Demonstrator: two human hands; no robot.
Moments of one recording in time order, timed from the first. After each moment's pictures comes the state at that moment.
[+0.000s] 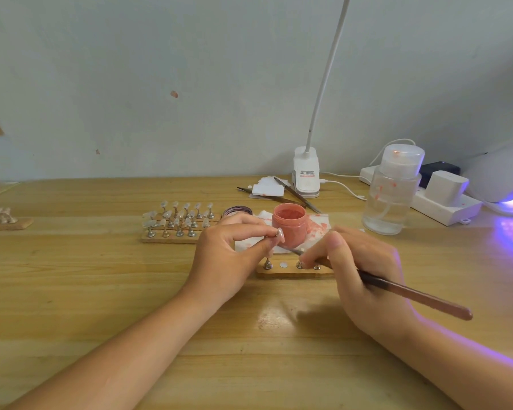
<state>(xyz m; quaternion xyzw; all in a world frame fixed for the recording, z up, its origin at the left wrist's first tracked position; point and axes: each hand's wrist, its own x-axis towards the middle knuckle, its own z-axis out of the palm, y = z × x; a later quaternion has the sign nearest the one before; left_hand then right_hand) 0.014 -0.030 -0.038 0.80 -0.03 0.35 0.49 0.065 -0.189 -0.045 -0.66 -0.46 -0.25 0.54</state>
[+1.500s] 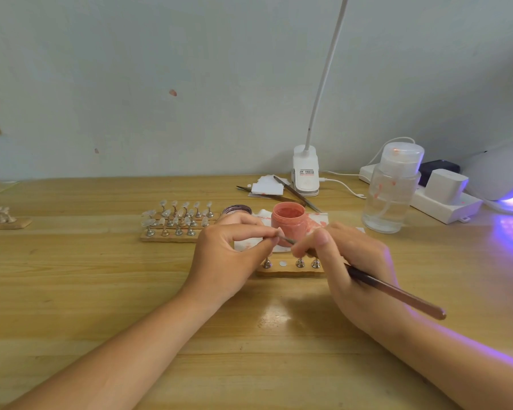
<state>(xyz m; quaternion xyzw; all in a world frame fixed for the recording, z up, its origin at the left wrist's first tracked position) 0.011 -0.033 -0.036 0.80 -0.01 0.34 0.49 0.066 -0.187 -0.046 -0.67 -0.45 -0.26 0.52</state>
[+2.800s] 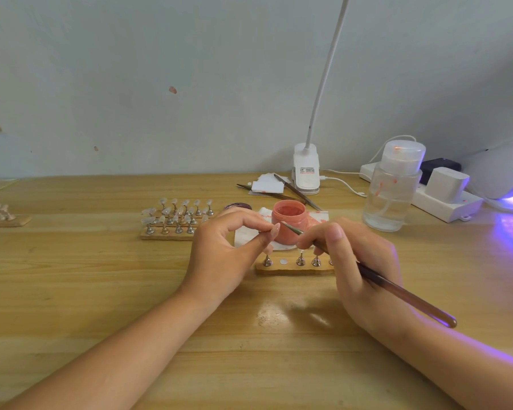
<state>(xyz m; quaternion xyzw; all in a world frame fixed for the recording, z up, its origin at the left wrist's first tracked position) 0.013 -0.031 -0.039 0.78 -0.03 0.37 0.50 0.063 -0.186 -0.045 -0.67 -0.44 -0.25 0.55</state>
